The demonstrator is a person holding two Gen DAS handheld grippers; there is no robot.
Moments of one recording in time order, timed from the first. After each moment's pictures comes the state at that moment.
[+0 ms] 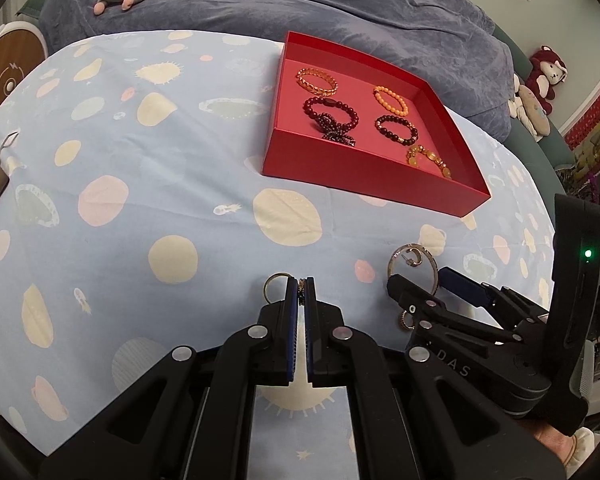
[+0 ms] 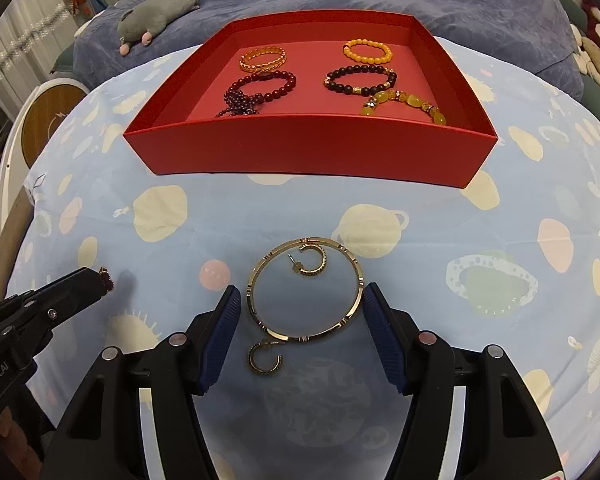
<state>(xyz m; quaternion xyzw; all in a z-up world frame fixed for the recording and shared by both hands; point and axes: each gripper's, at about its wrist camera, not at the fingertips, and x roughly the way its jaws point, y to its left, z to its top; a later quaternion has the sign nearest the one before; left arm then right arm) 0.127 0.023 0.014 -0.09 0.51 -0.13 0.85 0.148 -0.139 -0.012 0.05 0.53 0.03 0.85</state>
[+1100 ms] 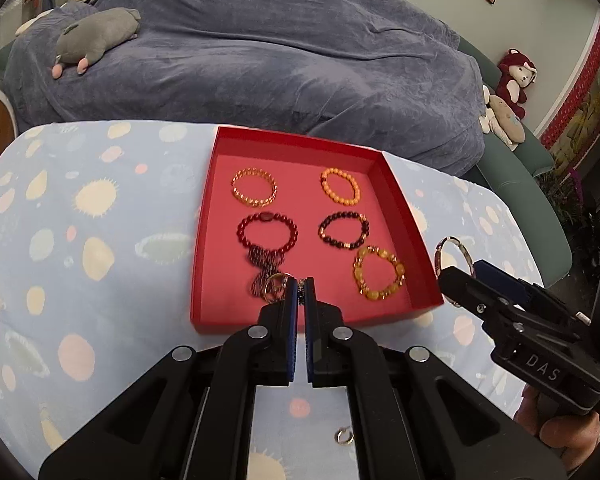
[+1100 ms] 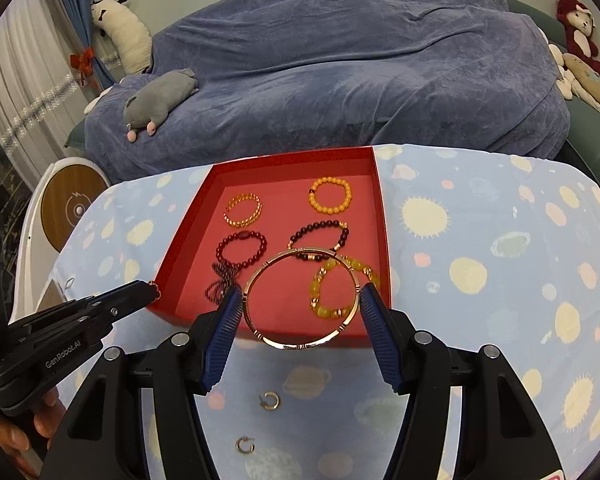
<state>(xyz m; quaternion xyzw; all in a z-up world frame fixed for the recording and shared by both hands) 0.220 -0.030 0.084 -0.06 0.45 -0.18 0.87 0.213 -0.213 0.092 0.10 0.43 0.04 0.90</state>
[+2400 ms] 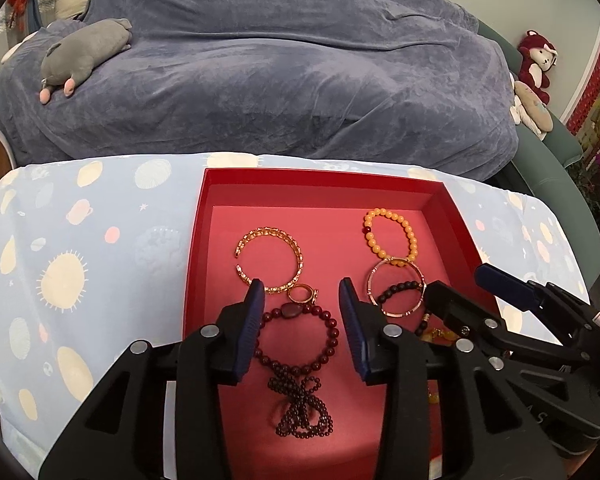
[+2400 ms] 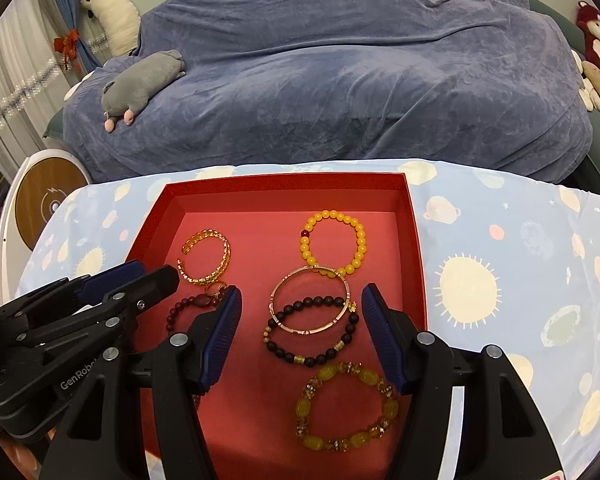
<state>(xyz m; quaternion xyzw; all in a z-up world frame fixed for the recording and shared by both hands) 0.321 -0.055 0.045 -0.02 0.46 -0.15 0.88 0.311 -0.204 0.050 0.08 0.45 0.03 0.89</state>
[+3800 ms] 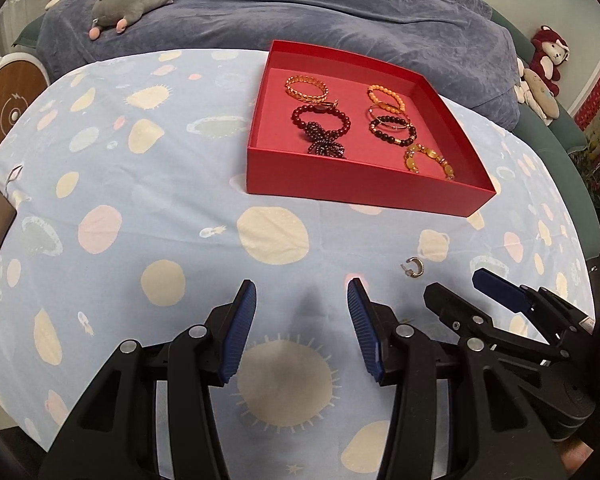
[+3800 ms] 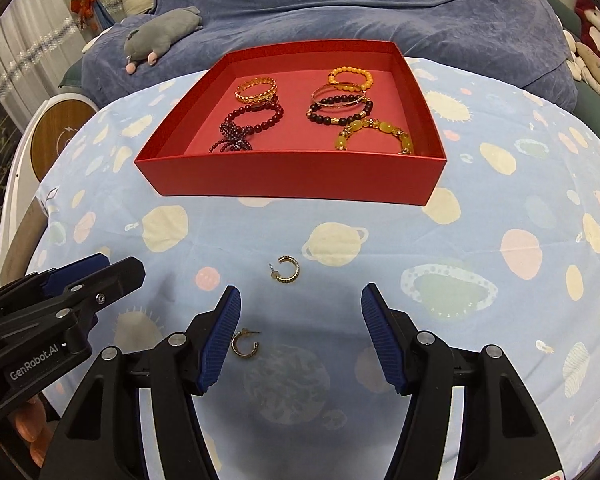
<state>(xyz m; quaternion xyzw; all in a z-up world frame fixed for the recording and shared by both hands) 0.133 -0.001 0.020 -0.04 0.50 -0.11 0.86 0.137 -0.159 0.008 0.05 0.51 0.04 0.86</state>
